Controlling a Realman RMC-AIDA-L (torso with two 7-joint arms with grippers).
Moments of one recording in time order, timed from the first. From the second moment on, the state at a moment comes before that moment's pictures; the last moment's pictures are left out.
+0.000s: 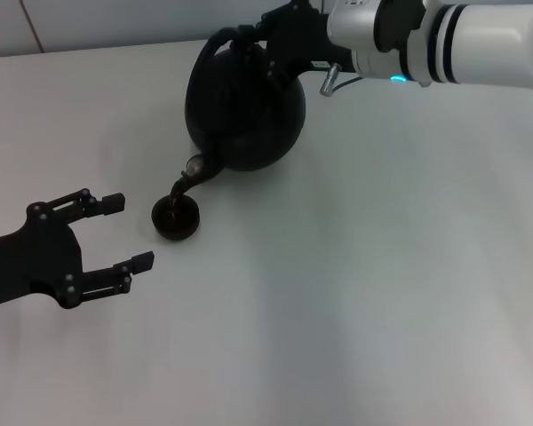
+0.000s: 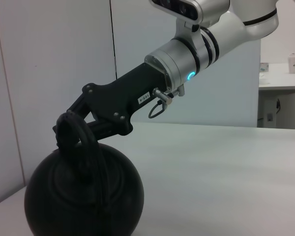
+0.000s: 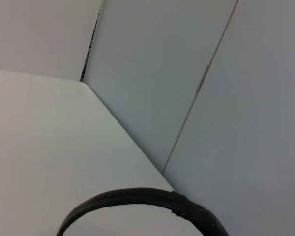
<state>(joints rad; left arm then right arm) -0.30 -2.01 1.05 0.71 1.63 1.53 -1.01 0.74 2.08 -1.29 -0.70 -1.65 -0.77 1.19</state>
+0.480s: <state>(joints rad) -0.30 -2.01 1.05 0.71 1.64 1.53 -1.01 0.74 2.09 -1.29 -0.71 -1.65 -0.77 1.19</state>
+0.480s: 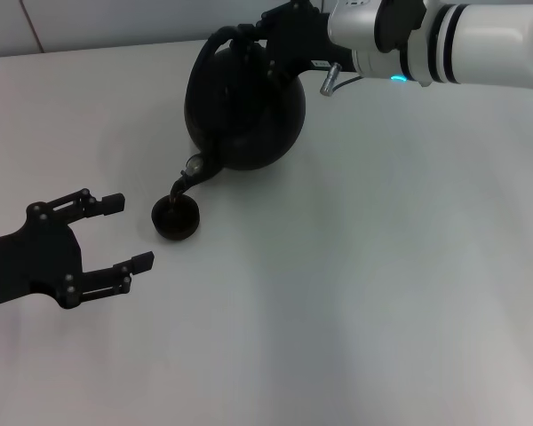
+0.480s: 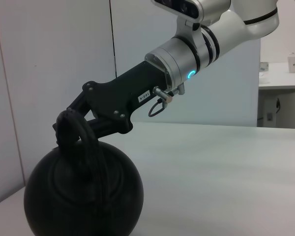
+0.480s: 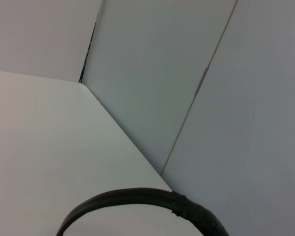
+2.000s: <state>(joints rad) -0.30 -2.02 1.03 0.73 1.66 1.52 -1.01 0.53 2.09 -1.30 -0.72 -1.25 -0.78 1.17</state>
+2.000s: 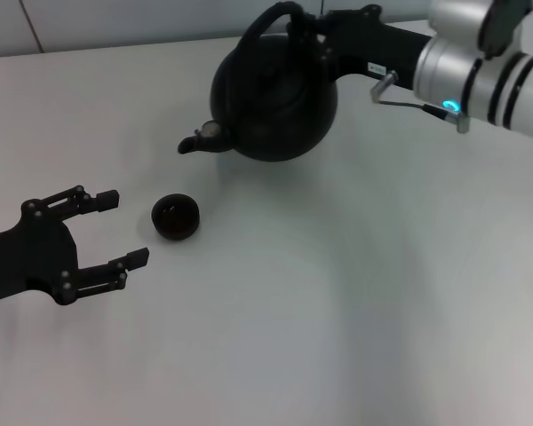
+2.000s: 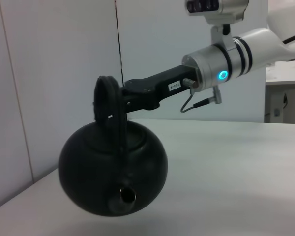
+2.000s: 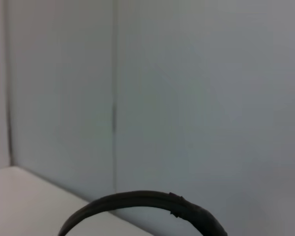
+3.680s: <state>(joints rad) -0.31 -2.02 1.03 0.74 1.66 1.52 -1.01 0.45 2.08 -1.31 -0.55 -1.07 -0.78 1.20</state>
